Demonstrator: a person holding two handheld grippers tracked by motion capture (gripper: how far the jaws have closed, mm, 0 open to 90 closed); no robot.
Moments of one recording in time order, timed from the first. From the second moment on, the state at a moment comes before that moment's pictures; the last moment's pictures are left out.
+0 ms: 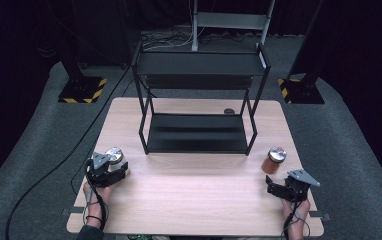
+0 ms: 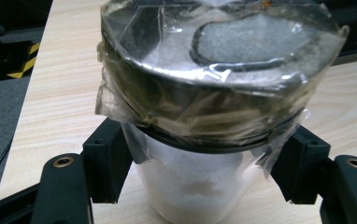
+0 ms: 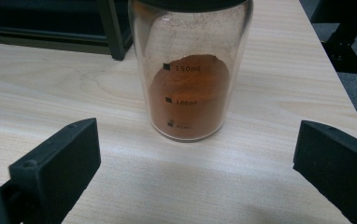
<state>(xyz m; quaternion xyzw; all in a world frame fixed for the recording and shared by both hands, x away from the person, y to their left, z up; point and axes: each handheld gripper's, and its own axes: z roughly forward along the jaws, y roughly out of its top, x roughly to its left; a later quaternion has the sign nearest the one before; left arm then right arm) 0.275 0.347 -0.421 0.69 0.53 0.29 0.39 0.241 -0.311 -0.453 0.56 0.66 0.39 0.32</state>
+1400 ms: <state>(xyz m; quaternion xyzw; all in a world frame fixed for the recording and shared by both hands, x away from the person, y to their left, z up) 0.298 0.321 -0.344 0.74 0.46 0.26 0.40 0.241 -0.312 -0.454 0.56 0.66 0.39 0.32</state>
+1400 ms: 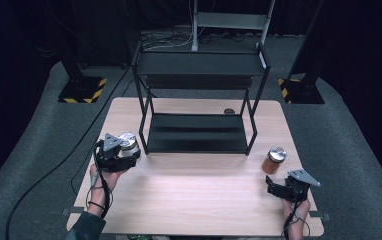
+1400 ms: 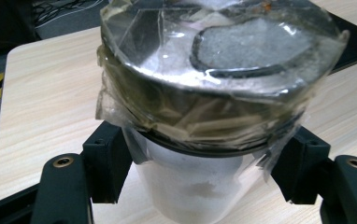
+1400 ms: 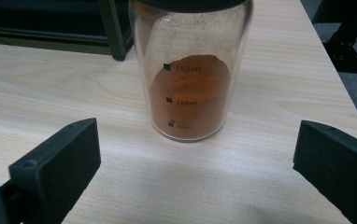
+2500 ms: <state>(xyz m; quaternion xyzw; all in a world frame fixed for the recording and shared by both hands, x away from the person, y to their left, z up) 0.327 0.308 -0.305 0.77 0.44 0.25 0.40 0.240 -0.312 -0.454 0.56 0.66 0.39 0.32</state>
